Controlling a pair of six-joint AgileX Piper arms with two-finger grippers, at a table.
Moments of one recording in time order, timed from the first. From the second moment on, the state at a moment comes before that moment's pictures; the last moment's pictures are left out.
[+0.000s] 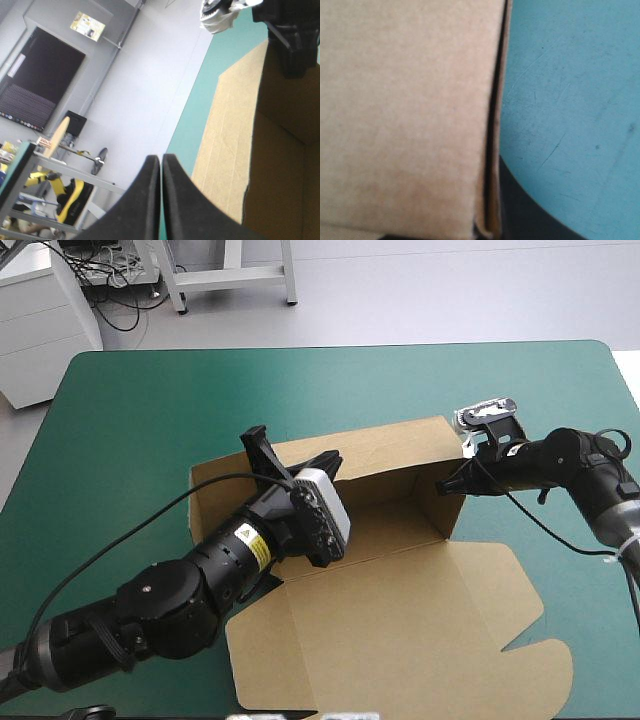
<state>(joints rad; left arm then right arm) -1.22 1.19 -1.13 1.18 0.59 -0.35 0.14 1.40 -1.14 0.38 0.81 -0.48</state>
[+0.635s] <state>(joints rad) -0.56 1.09 -1.35 0.37 0.87 0.01 0.14 1.41 -1.19 0.31 0.85 -0.47</state>
